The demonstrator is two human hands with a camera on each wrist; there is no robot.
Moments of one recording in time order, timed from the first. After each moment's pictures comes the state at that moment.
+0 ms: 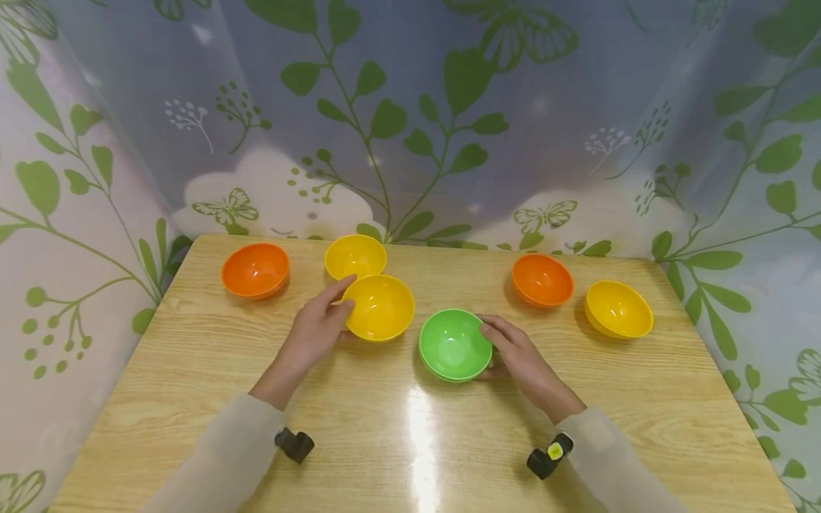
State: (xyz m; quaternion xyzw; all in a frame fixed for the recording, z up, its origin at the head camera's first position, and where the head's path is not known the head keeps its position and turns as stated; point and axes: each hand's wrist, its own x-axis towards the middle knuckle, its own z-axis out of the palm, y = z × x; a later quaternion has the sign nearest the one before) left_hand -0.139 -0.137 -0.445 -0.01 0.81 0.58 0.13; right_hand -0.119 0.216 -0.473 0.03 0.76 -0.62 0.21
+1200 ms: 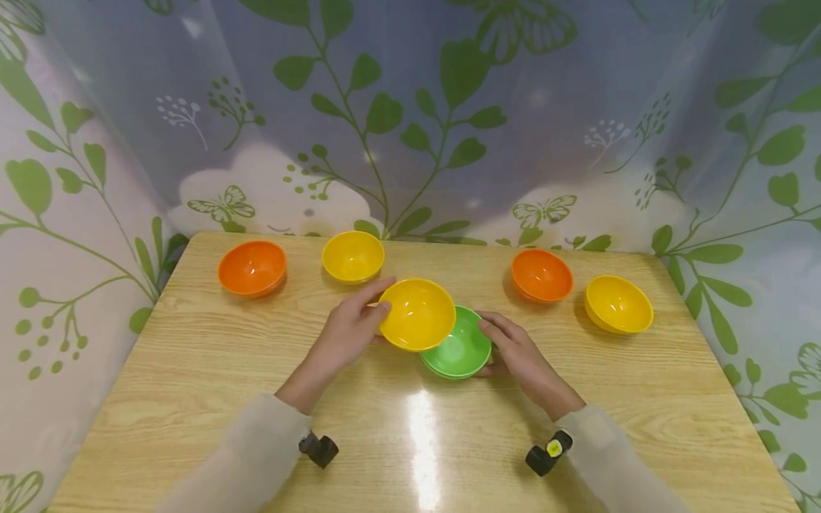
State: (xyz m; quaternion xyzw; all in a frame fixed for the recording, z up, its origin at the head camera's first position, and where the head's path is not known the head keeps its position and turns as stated) left_hand -0.130 -0.090 -0.430 0.06 0.78 0.61 0.14; right_hand -0.120 0.217 -0.477 0.03 0.75 -0.62 0.21
